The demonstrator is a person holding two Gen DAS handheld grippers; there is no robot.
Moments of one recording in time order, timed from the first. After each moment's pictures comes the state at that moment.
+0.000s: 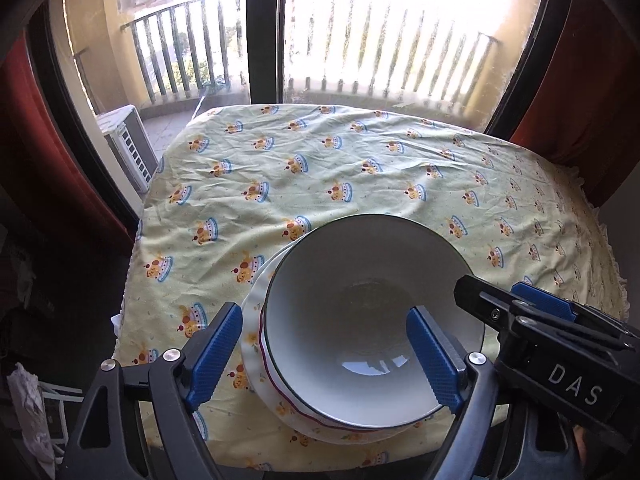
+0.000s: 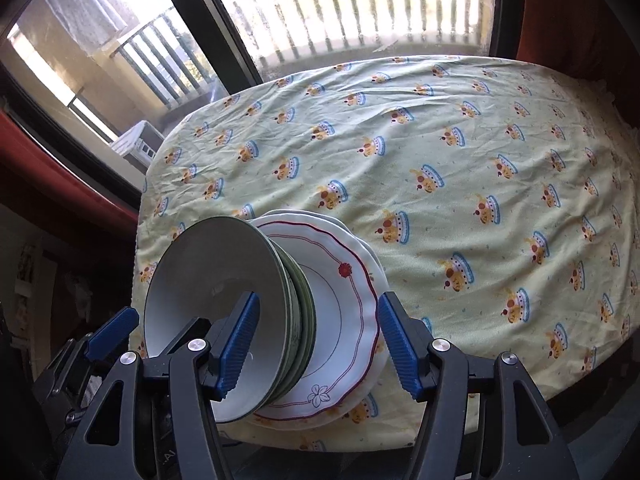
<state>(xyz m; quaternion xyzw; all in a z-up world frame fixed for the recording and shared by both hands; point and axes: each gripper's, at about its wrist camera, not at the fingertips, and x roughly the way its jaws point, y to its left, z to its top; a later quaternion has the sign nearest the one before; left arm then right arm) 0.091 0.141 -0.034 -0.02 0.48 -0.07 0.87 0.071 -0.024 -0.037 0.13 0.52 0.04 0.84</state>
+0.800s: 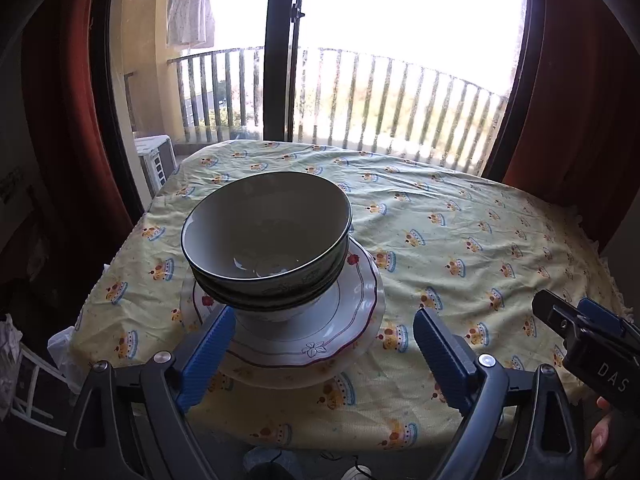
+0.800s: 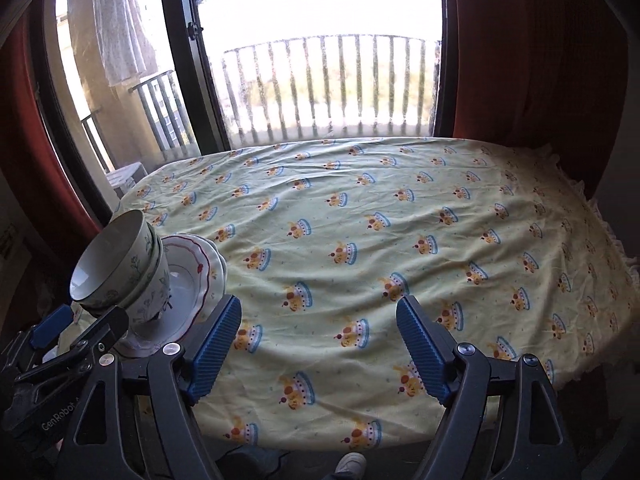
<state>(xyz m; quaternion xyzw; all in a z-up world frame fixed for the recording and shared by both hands) -0.013 0.065 -0.053 -0.06 0.37 -0.01 0.93 -0.037 -0.163 -0.042 0.05 0.38 0.01 0.92</state>
